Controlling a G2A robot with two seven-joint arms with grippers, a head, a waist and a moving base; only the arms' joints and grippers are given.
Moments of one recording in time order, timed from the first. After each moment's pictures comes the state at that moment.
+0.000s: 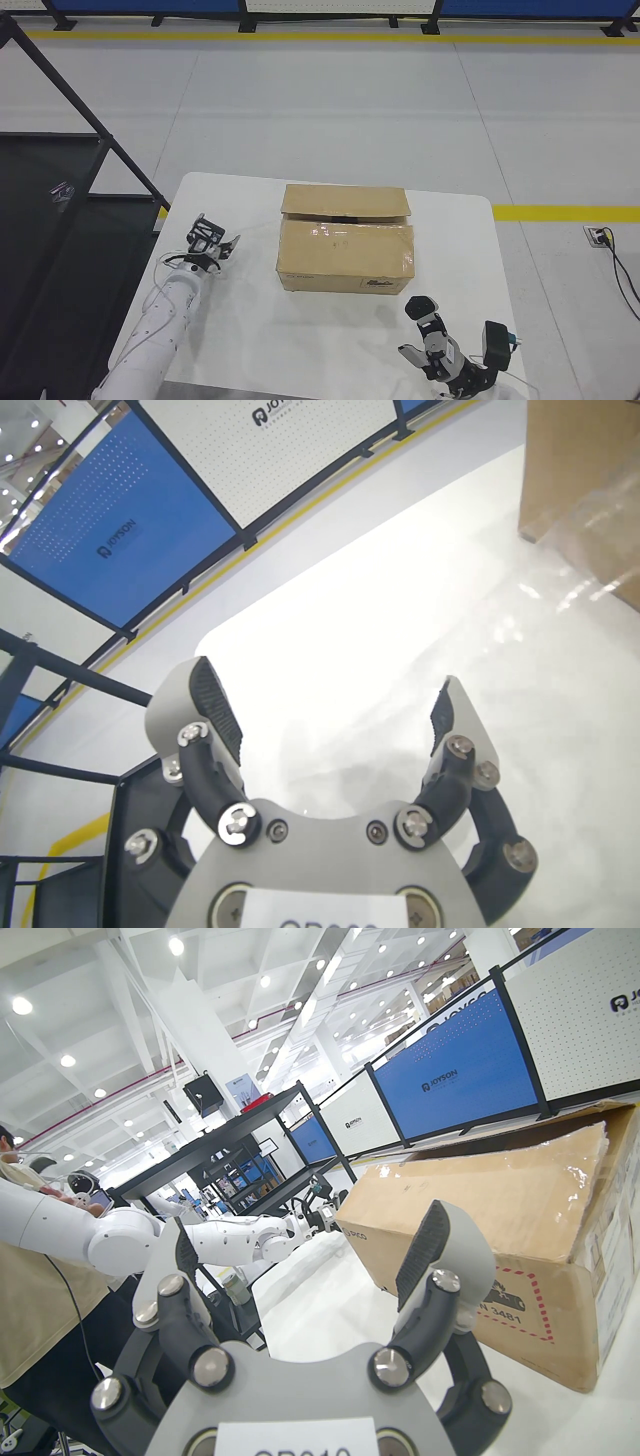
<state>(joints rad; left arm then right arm) 0.59 -1.29 -1.23 -0.42 1.74 -0.04 0.50 -1.54 -1.22 1.41 -1.67 -0.87 -0.93 -0.33</state>
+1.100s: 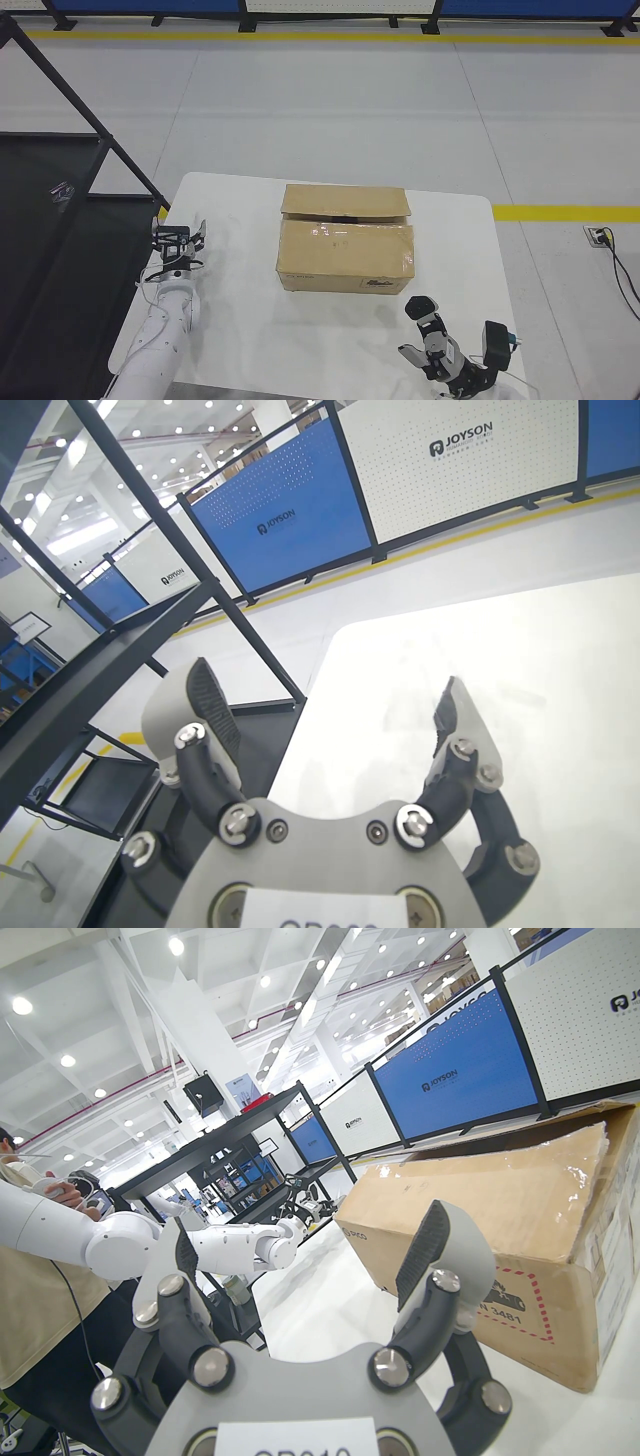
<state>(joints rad) 0.65 -1.31 -1.33 -0.43 1.46 0.28 0.67 -1.54 -1.22 1.41 -1.67 -0.87 -0.93 -0.33</state>
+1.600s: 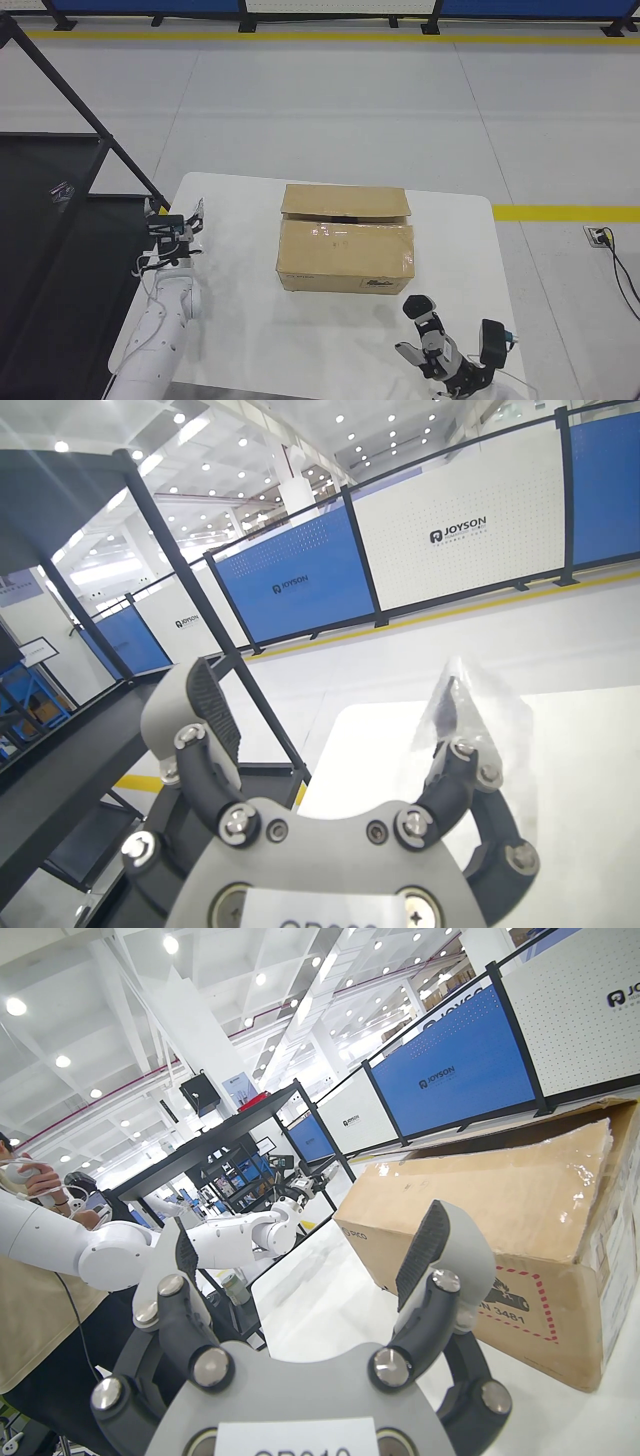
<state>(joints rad) 0.71 -1.30 -1.36 -0.67 1.46 0.30 0.72 -1.54 -1.22 1.40 -1.69 -0.85 -0.90 -0.30</state>
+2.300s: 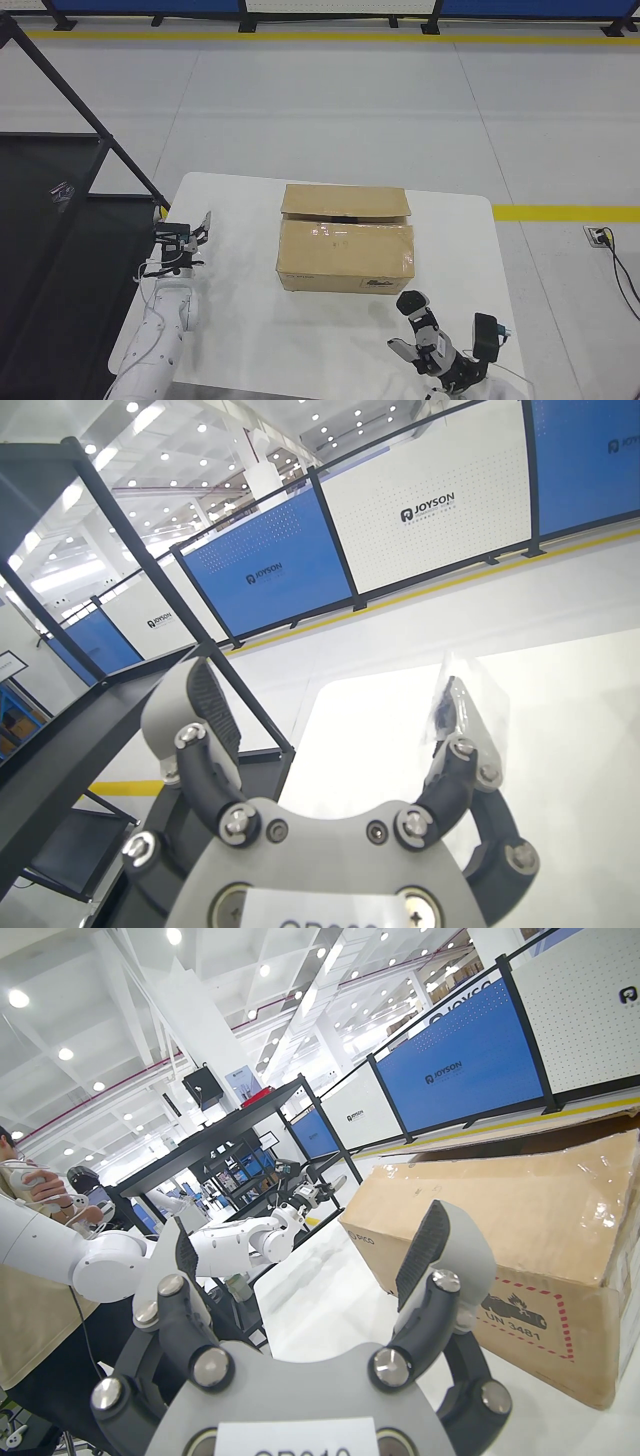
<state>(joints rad) 0.78 -1.28 -1.38 -0.73 1.53 0.21 0.65 -1.51 -1.22 1.37 -1.71 -0.83 -0.87 -0.25</state>
